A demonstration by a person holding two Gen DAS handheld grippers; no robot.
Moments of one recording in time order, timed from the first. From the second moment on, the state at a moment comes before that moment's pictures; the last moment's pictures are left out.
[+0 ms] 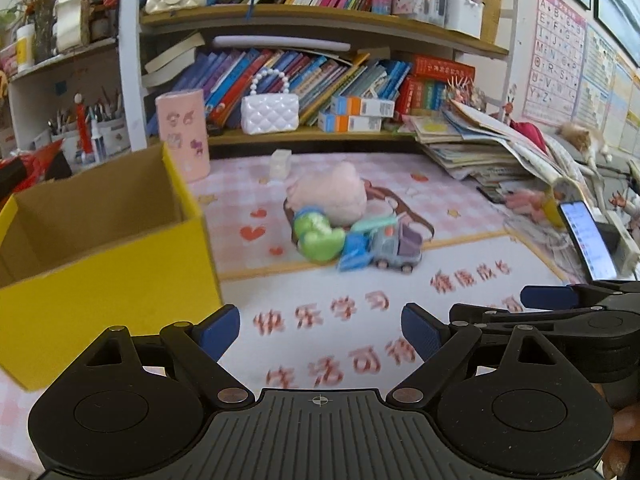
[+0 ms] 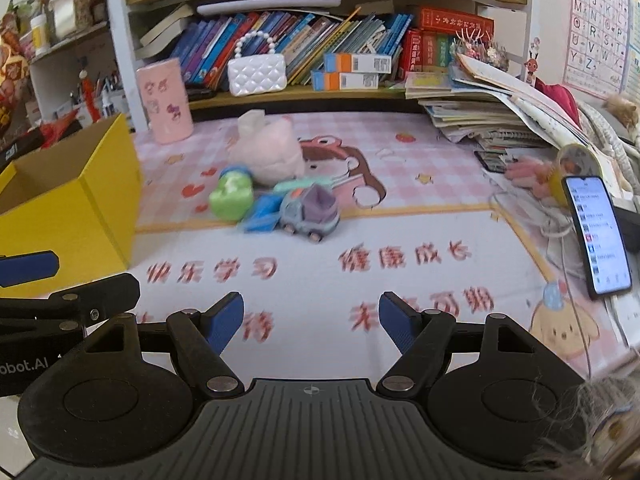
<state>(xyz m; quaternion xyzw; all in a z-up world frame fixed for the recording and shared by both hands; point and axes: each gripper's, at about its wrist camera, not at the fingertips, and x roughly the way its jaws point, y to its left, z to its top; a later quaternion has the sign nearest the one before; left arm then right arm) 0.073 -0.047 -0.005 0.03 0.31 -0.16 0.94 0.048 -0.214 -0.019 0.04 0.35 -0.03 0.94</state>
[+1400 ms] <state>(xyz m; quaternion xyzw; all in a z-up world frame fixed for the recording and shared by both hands) 0.249 -0.111 -0.060 -0.03 0.41 -0.02 0.91 0.219 -0.268 -0.064 -0.05 0.38 0.23 0.90</state>
